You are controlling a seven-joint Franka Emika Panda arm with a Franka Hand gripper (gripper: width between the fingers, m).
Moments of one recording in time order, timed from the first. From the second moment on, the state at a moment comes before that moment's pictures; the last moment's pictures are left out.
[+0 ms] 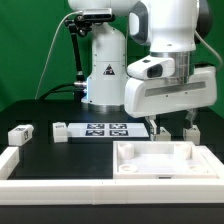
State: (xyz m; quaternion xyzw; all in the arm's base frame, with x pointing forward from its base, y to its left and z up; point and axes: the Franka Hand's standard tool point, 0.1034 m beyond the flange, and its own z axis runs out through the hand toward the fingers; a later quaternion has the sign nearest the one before) arm 0.446 0.117 0.040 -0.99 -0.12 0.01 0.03
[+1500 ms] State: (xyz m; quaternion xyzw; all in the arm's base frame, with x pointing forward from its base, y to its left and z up) arm 0.393 0.156 0.045 -0.90 0.11 0.41 0.04
